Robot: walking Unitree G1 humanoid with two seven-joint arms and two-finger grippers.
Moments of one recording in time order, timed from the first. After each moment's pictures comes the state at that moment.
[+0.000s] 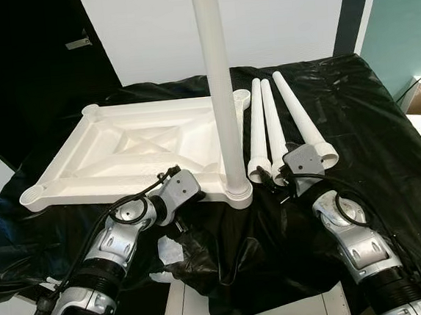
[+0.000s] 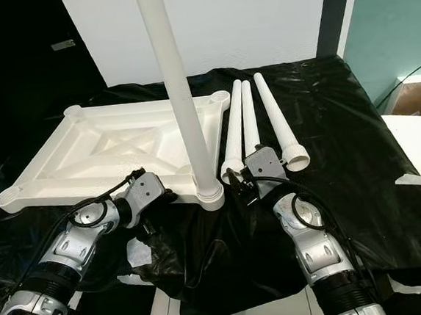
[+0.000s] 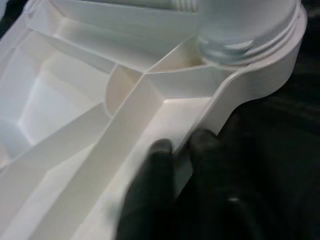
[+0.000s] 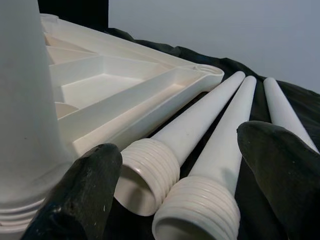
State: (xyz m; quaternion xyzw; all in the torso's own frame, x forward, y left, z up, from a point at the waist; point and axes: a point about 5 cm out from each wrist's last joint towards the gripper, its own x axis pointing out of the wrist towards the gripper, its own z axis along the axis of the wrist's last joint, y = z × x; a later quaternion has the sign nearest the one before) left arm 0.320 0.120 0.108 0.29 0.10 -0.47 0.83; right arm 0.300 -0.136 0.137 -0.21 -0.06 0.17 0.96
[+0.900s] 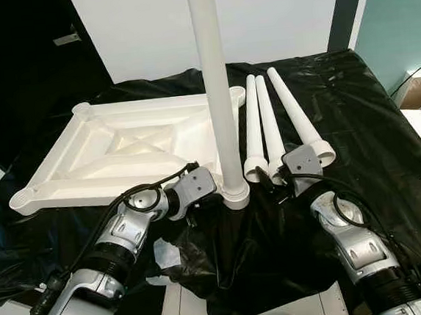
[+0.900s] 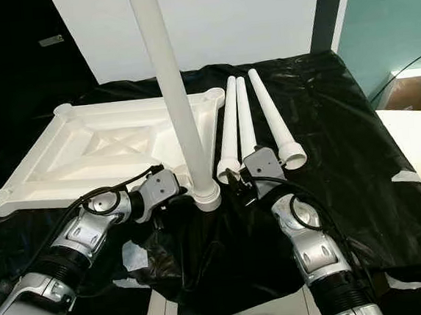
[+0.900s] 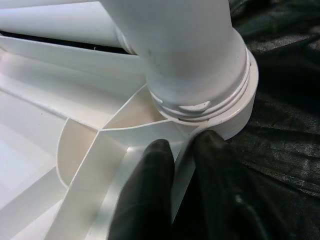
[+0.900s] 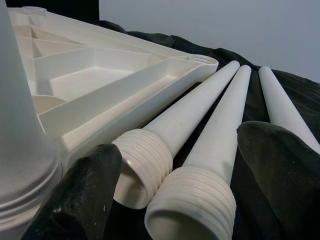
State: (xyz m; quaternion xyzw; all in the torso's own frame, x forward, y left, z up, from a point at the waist) left arm 0.326 0.101 0.121 0.30 0.10 -0.54 0.78; right arm 0.301 -0.135 0.136 -0.20 -0.06 0.16 0.96
